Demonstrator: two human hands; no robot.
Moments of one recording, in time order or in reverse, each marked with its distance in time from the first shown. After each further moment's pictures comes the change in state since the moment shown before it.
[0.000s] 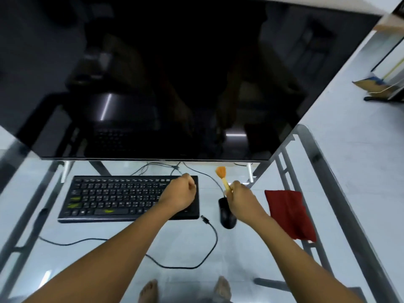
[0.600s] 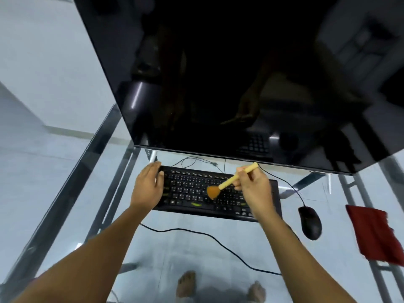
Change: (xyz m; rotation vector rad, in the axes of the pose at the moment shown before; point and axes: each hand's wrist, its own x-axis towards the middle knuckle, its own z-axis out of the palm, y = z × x) left_hand -0.055 -0.276 -0.148 -0.065 0.485 -0.076; right_hand 0.007 -0.213 0.102 0.752 0.209 0.009
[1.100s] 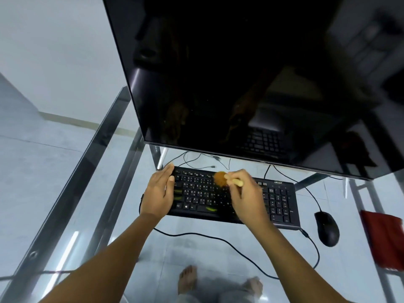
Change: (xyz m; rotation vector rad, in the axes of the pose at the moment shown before) left_hand -0.009 -0.030 0.014 -0.225 -0.017 0.028; right_hand -0.009 0.009 0.060 -0.342 -0.114 -0.356
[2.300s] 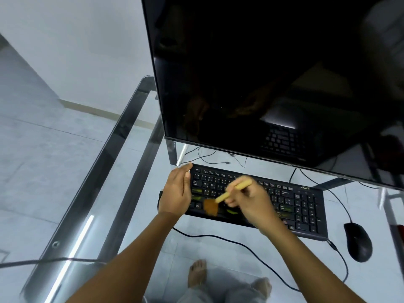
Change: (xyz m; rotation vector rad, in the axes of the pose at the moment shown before) left_hand 0.004 -0.010 0.004 -0.064 0.038 -0.064; right_hand 0.010 -0.024 0.027 0.385 -0.245 0.356
